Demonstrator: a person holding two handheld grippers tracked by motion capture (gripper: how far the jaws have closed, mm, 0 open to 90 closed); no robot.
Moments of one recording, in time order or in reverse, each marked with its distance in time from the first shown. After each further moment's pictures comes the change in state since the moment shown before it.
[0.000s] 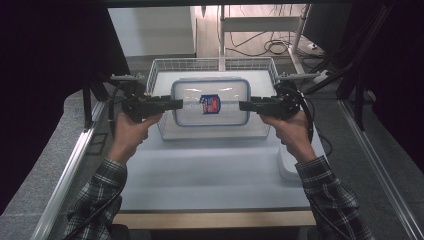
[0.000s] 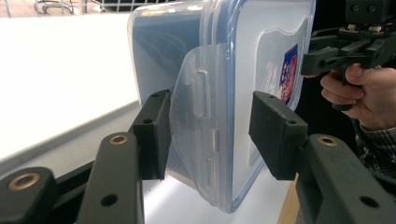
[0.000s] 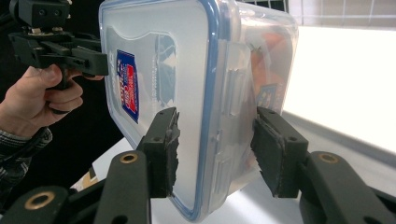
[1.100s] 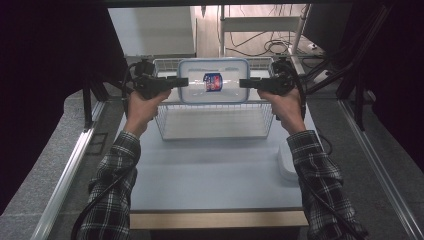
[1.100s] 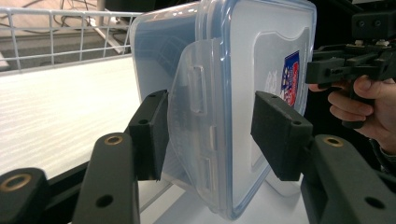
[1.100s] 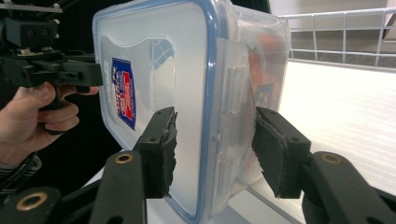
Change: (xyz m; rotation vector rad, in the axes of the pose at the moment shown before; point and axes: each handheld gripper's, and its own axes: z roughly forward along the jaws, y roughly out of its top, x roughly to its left) left arm 0.044 0.036 0.037 -0.049 0.038 -0.039; right arm -0.054 0.040 0.030 -0.015 -0.037 0.083
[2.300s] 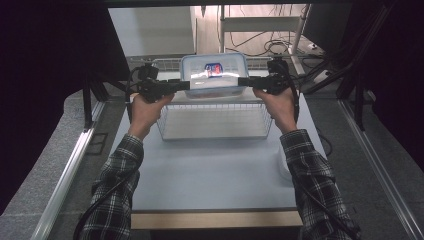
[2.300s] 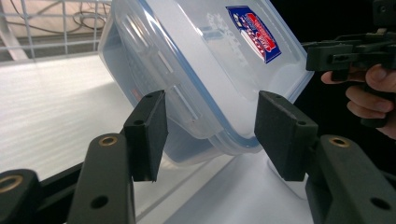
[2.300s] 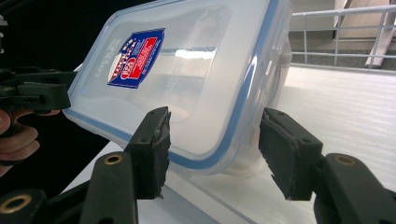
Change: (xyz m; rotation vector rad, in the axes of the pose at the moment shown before) left arm -0.001 -0.009 0.010 0.004 0.074 0.016; right arm 0.000 0.001 0.015 -0.010 -0.145 0.026
